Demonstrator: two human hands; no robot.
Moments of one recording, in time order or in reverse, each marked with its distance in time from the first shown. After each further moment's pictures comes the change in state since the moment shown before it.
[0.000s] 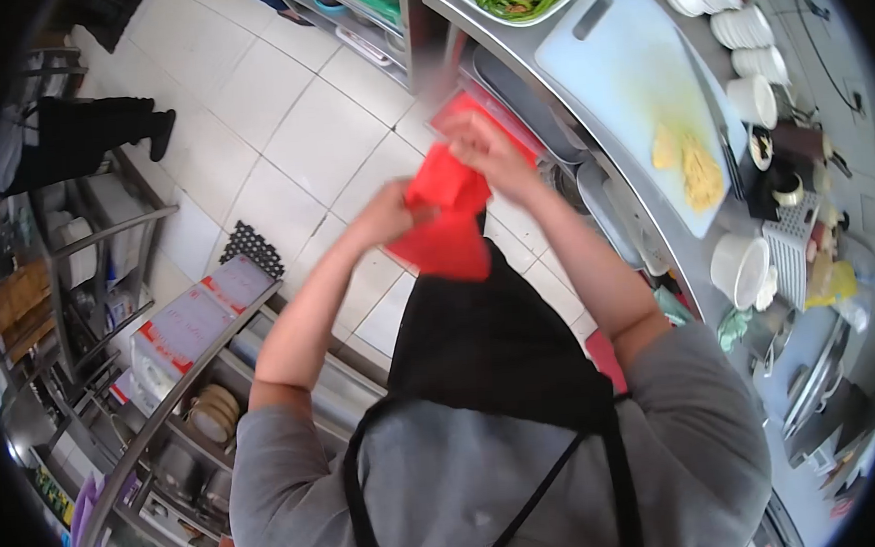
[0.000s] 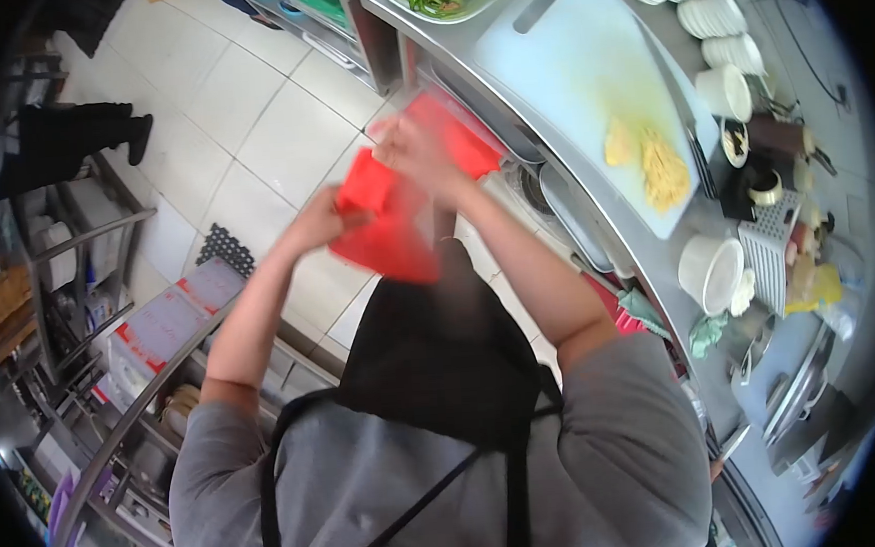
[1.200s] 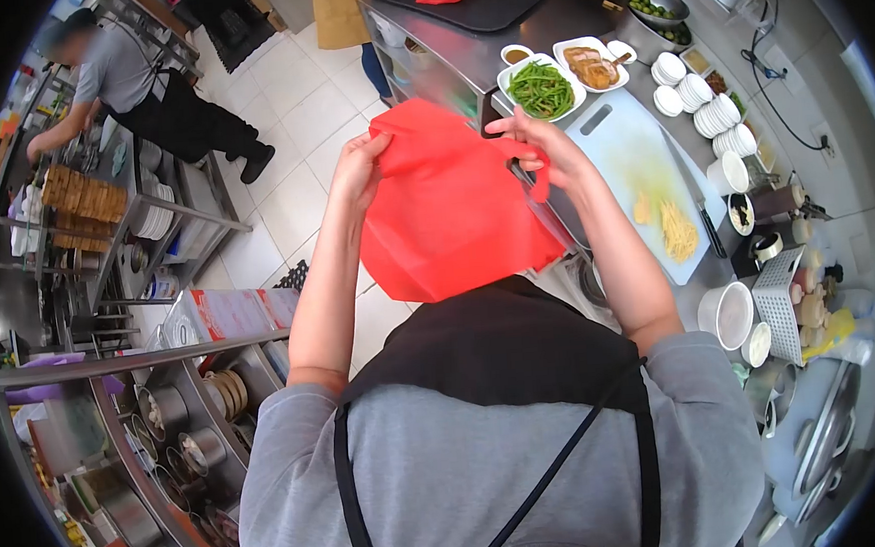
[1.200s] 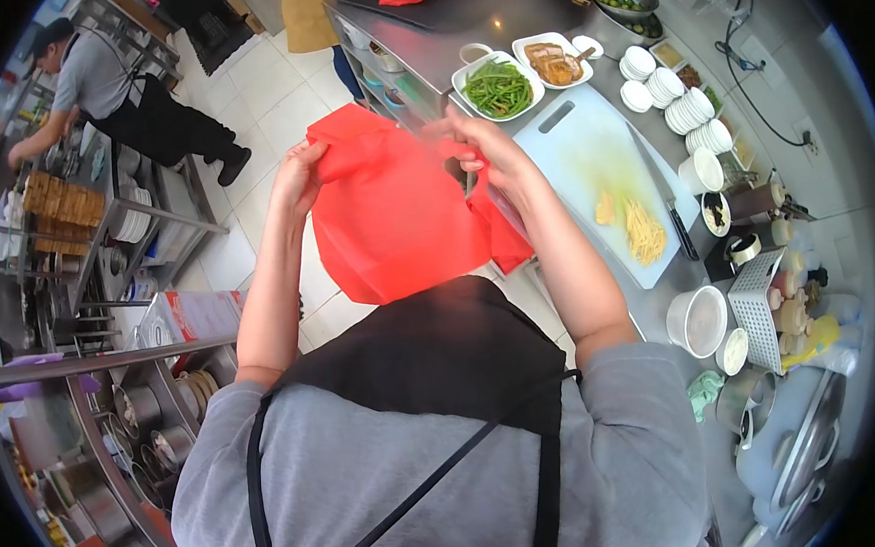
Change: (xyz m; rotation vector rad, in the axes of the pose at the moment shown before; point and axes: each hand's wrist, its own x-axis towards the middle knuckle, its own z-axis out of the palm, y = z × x) left_hand -0.125 0.128 -0.038 -0.790 0.633 0.497; right_hand -0.030 -0.168 0.015 0.242 -0.462 0.132
